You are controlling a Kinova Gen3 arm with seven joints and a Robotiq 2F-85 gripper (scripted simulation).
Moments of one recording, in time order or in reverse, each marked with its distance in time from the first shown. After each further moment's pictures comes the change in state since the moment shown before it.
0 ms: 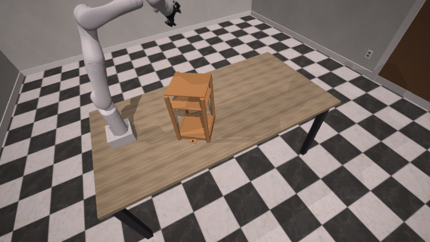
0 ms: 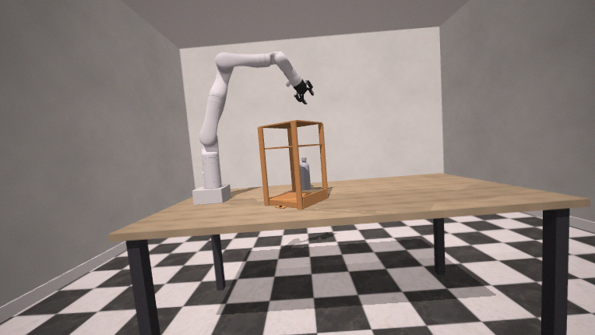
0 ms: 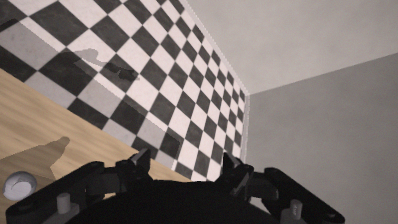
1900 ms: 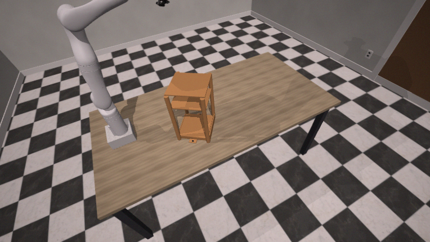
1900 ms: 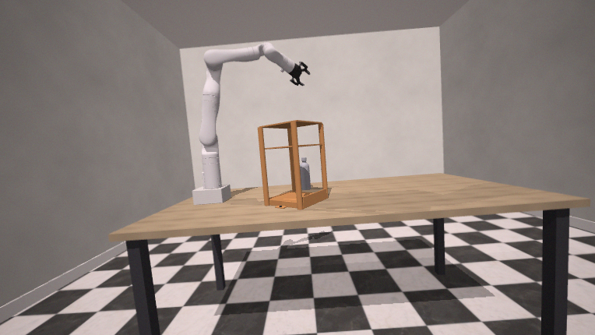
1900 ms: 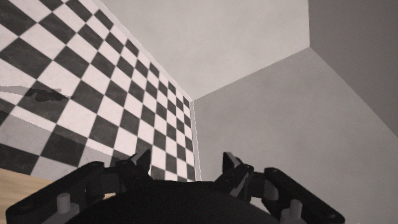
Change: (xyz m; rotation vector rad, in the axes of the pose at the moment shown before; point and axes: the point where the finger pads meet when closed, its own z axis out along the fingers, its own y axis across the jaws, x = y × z) arm 0.052 0.091 -0.082 -0.315 0.067 0.158
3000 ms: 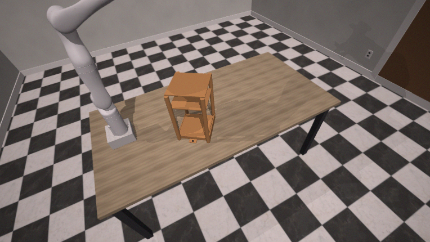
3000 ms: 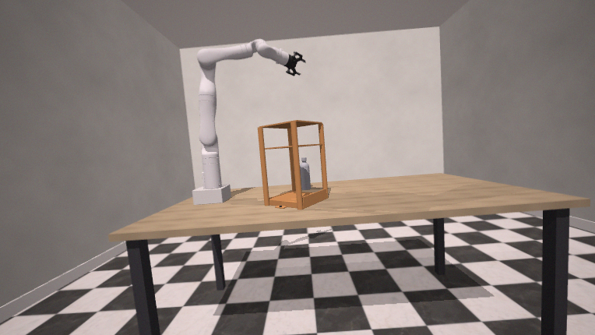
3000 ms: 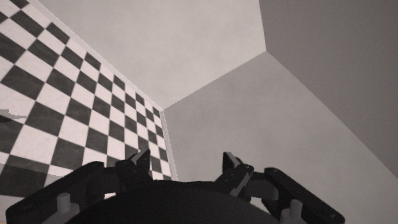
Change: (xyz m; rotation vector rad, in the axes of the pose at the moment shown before) arm 0.048 0.051 -0.037 -0.174 0.047 0.094
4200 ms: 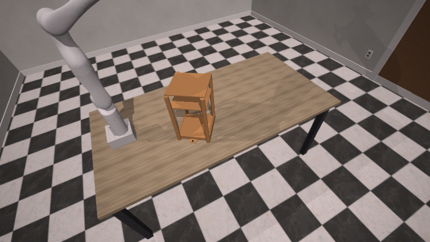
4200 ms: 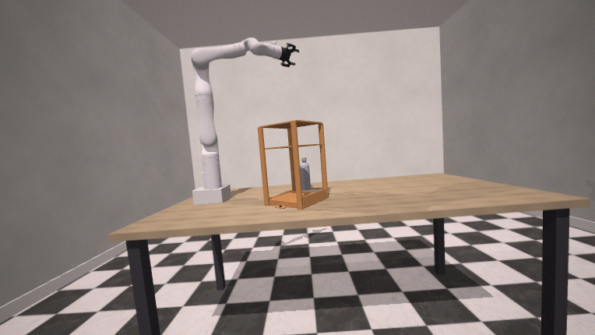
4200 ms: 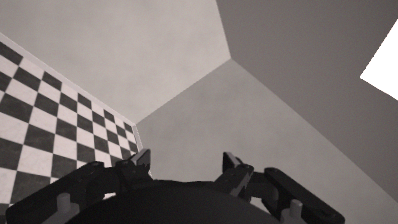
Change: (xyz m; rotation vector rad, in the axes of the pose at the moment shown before) arm 0.061 0.041 -0.030 -0.162 0.057 0.093
